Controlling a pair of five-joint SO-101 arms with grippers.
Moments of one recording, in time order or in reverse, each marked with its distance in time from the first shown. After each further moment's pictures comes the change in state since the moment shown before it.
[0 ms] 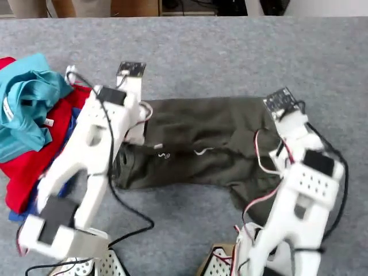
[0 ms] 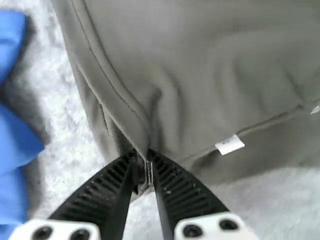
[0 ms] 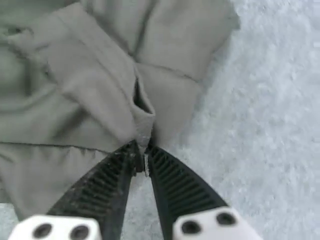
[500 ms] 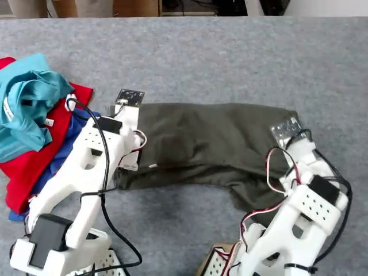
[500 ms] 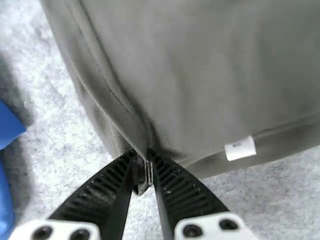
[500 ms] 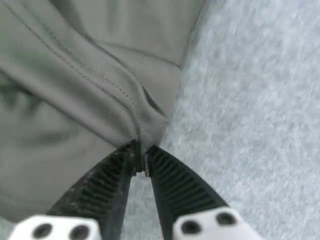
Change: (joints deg) left arm -0.7 -6.6 21.1 -10.7 -2.6; right arm 12.3 -6.0 12.7 -4.0 13.1
